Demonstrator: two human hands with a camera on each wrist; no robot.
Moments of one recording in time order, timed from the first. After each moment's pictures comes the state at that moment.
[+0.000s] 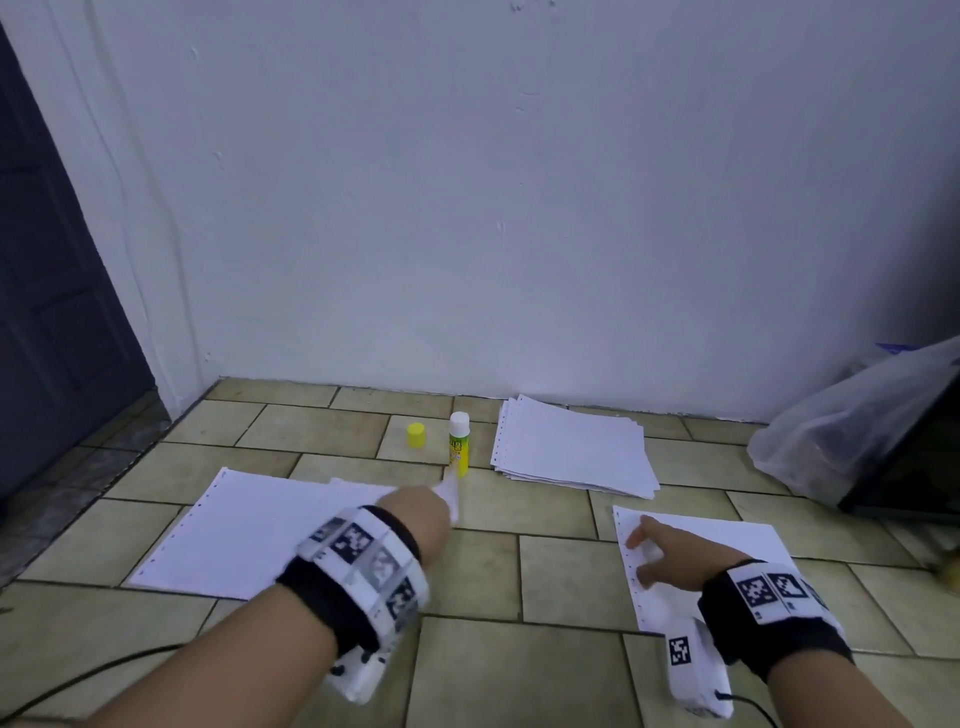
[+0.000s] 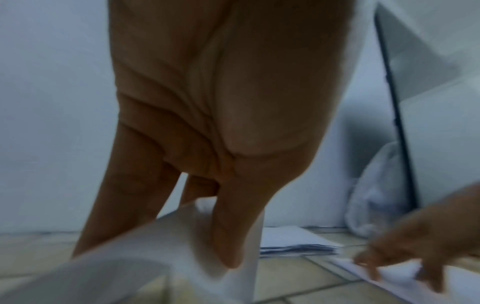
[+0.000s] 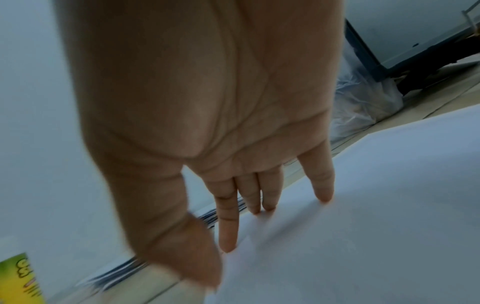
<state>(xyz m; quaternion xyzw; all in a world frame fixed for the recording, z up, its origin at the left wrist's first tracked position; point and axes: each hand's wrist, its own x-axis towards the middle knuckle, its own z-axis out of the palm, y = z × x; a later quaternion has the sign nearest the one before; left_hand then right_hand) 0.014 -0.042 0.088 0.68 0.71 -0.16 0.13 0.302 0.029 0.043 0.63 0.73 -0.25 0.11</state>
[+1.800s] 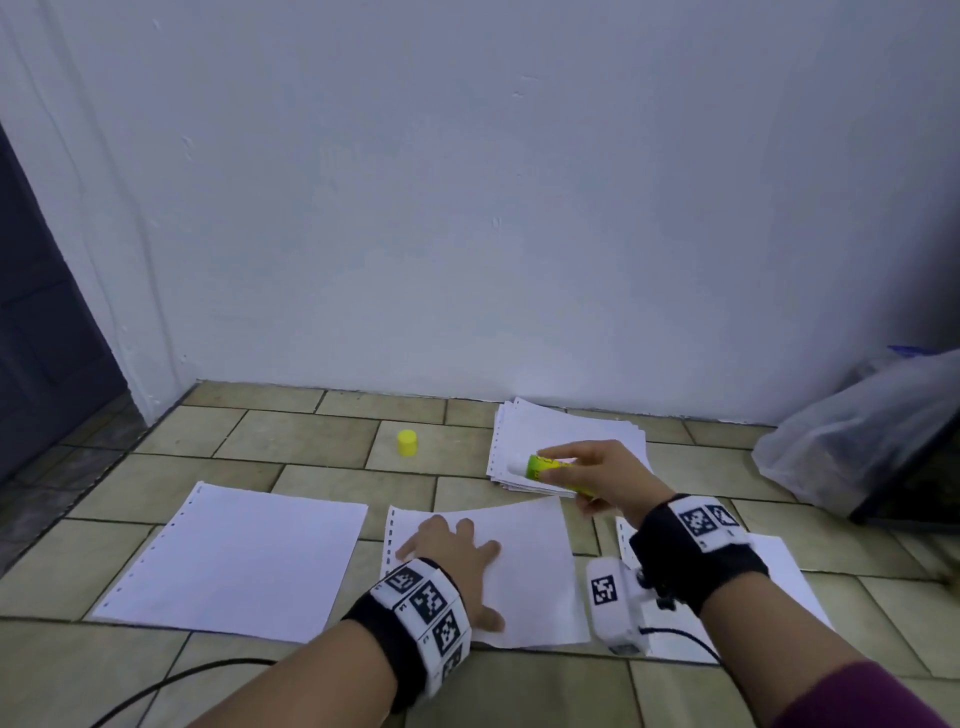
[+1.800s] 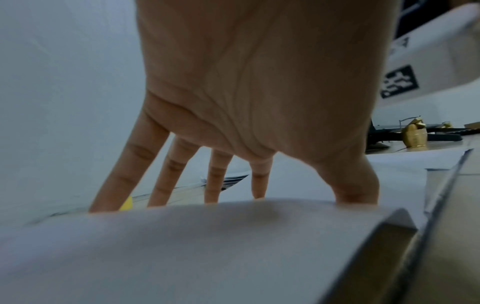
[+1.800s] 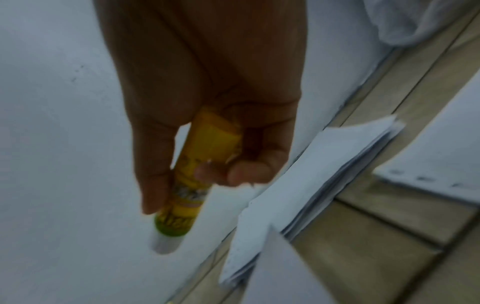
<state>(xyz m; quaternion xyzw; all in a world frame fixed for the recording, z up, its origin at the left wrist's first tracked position) 0.045 -0.021 0.034 0.73 0.62 -0.25 0.10 0.216 0.063 0.089 0.54 0.64 -0.49 -0.24</state>
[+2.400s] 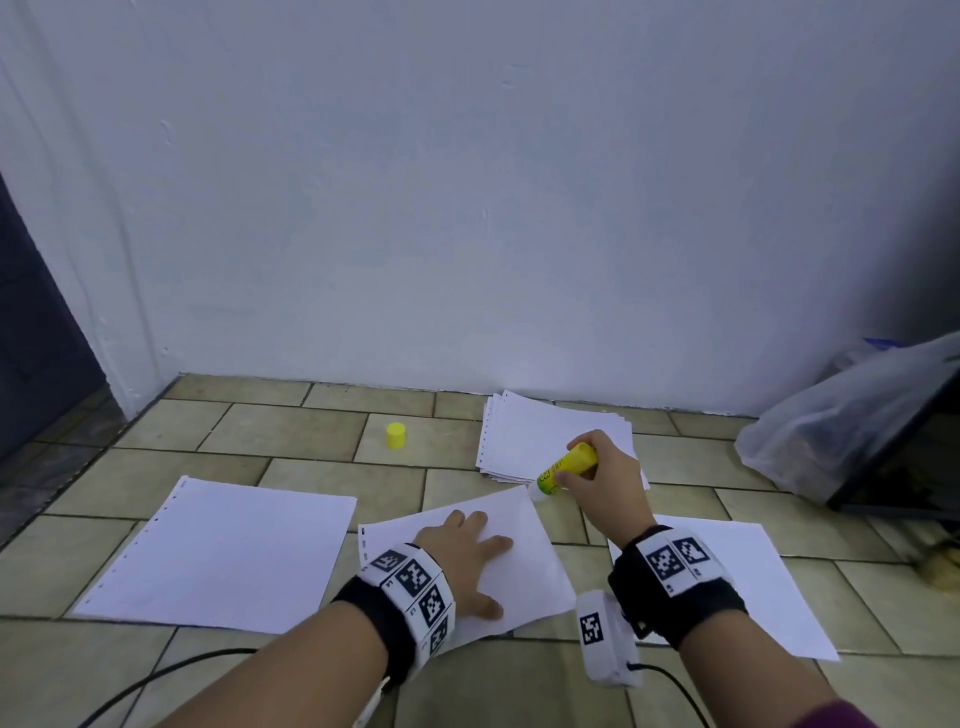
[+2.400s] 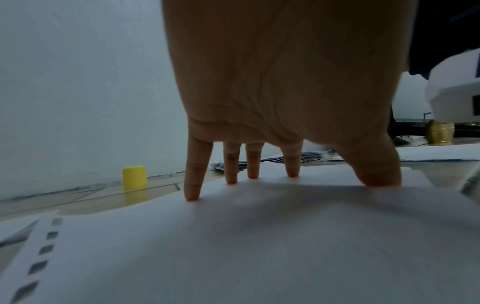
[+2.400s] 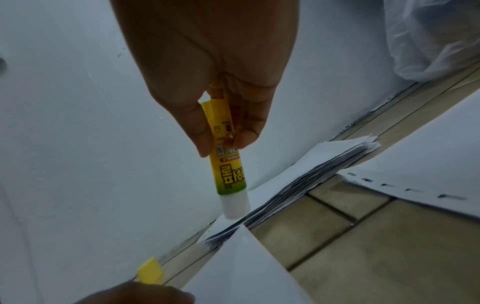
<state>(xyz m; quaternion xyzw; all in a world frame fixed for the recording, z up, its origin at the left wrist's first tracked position) 0.041 -0.015 0.021 0.79 0.58 -0.14 0.17 0.220 0.053 0.057 0.60 0.68 -0.25 -0.34</state>
